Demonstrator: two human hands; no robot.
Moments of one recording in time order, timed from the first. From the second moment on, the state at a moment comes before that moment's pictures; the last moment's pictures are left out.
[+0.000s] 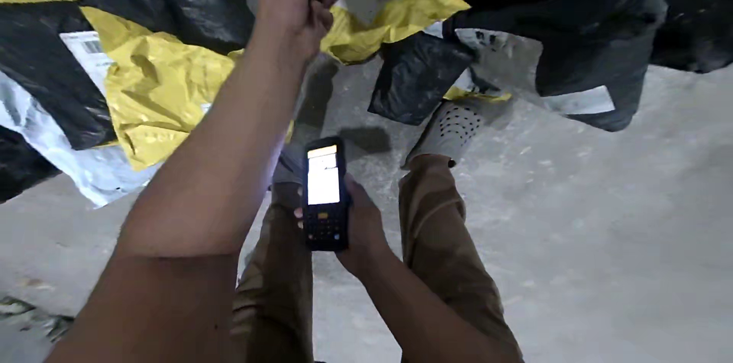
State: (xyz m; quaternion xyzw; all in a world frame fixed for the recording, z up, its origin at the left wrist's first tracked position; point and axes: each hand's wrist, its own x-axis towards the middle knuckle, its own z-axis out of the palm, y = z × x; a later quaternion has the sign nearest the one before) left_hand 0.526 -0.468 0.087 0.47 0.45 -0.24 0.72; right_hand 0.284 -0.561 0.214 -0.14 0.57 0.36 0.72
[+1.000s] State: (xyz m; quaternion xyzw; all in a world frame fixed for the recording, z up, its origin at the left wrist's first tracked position) left_hand 0.340 -0.169 0.119 0.87 0.40 -0.20 0.20; right_hand 0.293 -0.575 0.201 -0.33 0.54 0.26 0.73
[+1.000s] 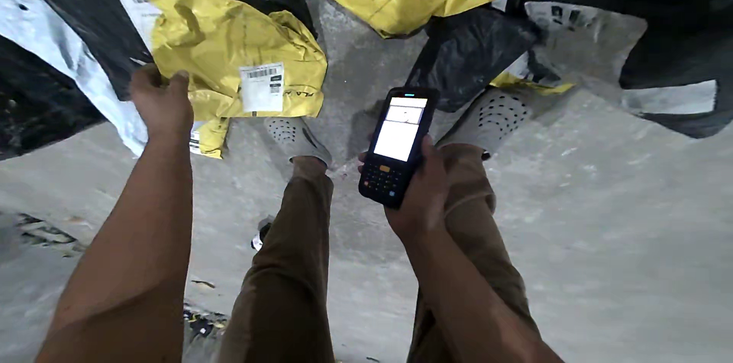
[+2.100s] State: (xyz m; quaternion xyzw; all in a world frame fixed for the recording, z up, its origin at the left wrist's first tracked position) left_hand 0.325 -0.156 0.142 0.88 0.42 -0.13 0.18; right_hand 0.300 -0.496 0.219 -0.05 0.39 0.61 0.69
